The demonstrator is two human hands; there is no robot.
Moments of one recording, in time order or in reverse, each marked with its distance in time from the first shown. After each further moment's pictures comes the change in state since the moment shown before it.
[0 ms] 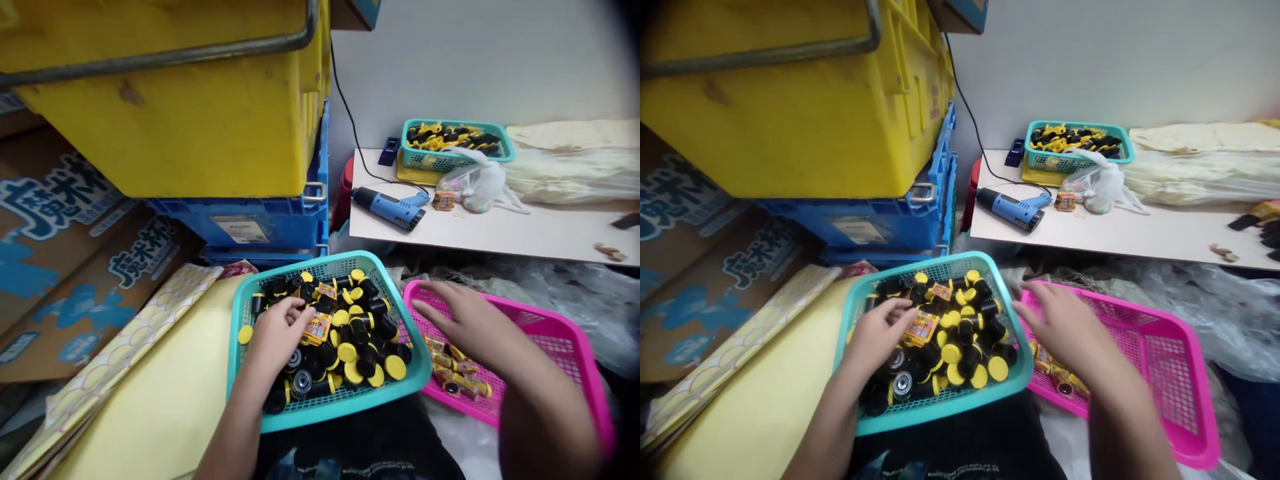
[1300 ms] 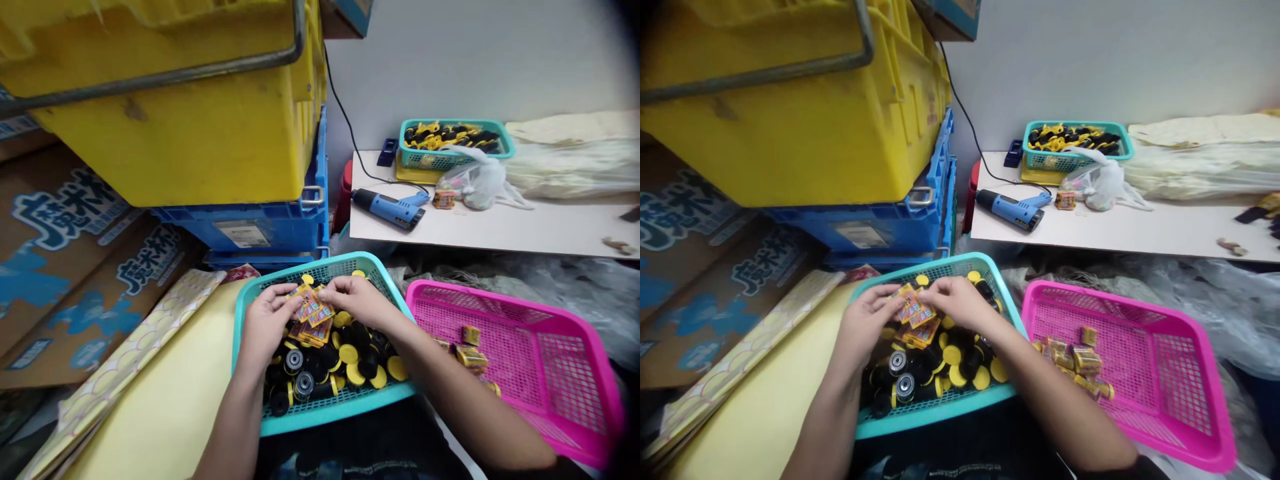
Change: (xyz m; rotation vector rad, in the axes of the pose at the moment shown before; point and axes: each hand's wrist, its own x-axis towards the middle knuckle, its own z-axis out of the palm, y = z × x) left_hand 0.009 0.015 -0.006 -0.648 0.071 -0.149; right_hand 0.057 -0.110 0.068 0.857 -0.442 -0.087
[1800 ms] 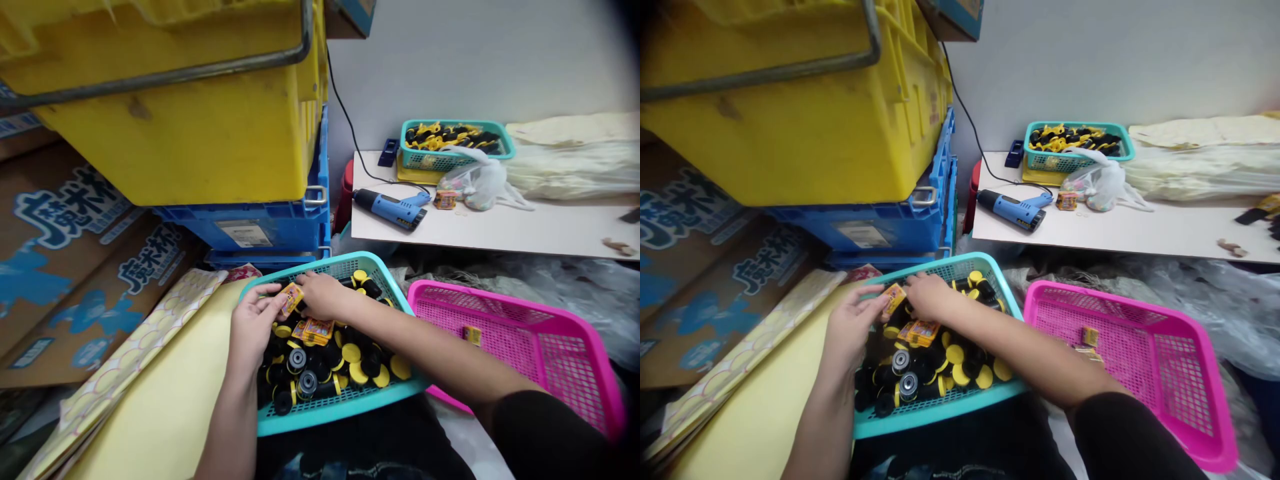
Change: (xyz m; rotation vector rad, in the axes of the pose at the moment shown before) left_hand 0.003 -0.005 -0.018 -0.079 0.137 0.062; right_hand 0.054 -0.026 0.041 -1.056 -0.268 -0.246
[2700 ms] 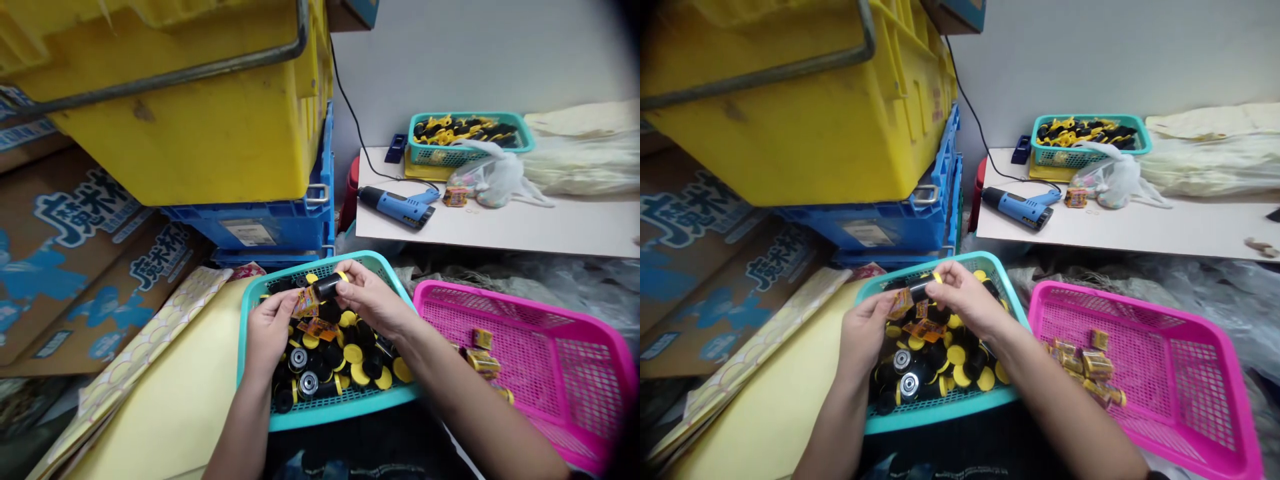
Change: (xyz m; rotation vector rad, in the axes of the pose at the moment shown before) left_hand -0.017 -0.004 0.013 0.201 -0.027 0.235; right_hand -0.073 0.016 -0.005 1.858 0.404 0.067
